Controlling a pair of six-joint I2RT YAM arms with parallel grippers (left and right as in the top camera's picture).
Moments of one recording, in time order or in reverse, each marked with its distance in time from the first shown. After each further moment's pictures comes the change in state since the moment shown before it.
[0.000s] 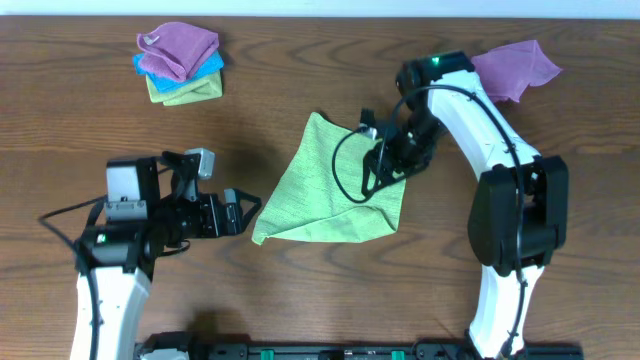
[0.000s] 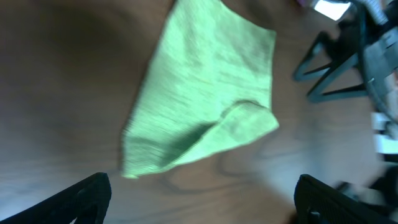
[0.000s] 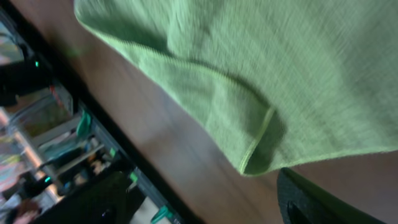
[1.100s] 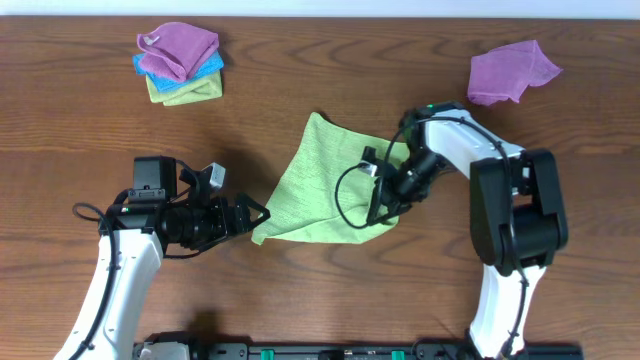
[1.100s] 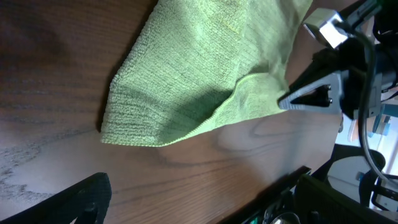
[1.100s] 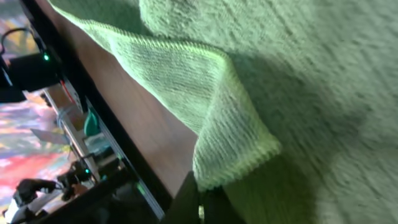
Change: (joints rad) left arm 0.000 0.201 -0.101 0.048 0.072 -0.103; right arm -0.007 -0.002 -0.358 0.261 -0.154 -0.021
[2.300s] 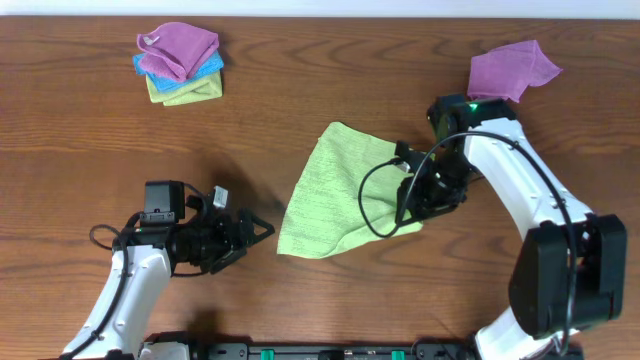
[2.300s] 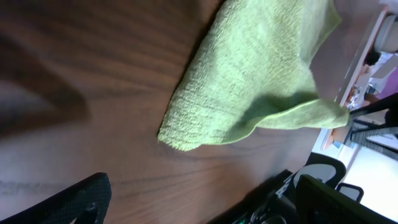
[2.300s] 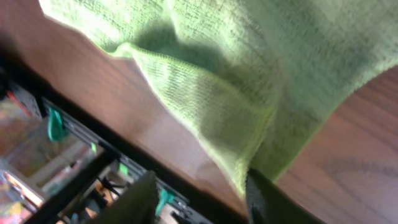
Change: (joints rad) left arm 0.000 0.002 -0.201 0.191 0.060 -0.161; right arm -0.050 -0.351 -0.062 -0.102 0.278 0.219
